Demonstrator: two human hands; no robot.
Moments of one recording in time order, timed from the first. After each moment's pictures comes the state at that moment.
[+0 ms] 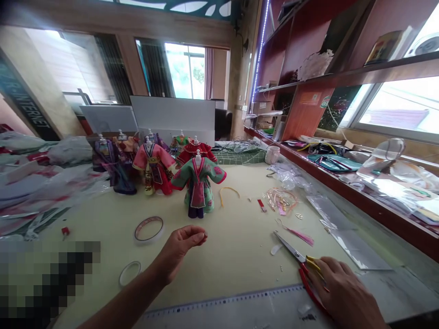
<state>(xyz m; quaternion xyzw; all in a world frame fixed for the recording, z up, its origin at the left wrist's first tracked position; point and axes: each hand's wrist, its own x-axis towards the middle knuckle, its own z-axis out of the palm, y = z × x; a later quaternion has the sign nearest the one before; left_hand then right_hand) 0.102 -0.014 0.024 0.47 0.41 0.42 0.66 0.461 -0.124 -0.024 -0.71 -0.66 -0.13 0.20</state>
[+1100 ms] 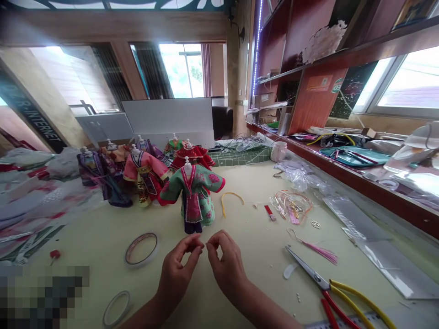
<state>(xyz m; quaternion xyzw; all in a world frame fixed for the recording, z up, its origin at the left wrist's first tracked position) 0.116 0.007 -0.003 0.63 0.48 0.49 0.37 0.255 0.007 -0.017 -0.48 -0.66 0.21 0.54</state>
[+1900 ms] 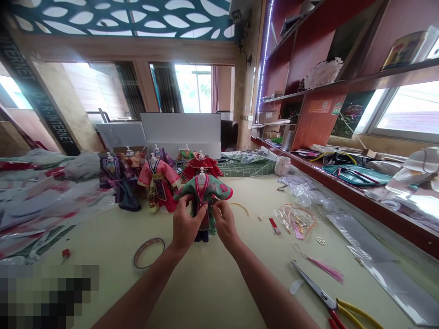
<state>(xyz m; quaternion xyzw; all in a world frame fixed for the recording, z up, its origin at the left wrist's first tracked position) 0.119 0.090 0.045 0.61 0.50 0.60 0.10 0.236 0.101 0.019 -0.40 -0.58 0.31 0.64</state>
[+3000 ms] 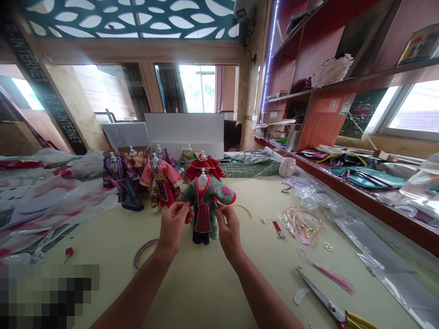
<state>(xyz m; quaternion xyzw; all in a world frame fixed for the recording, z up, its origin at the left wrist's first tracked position) 0.100 0.089 0.052 0.49 0.50 0.63 0.33 0.236 0.094 0.009 -0.40 -0.53 0.33 0.67</state>
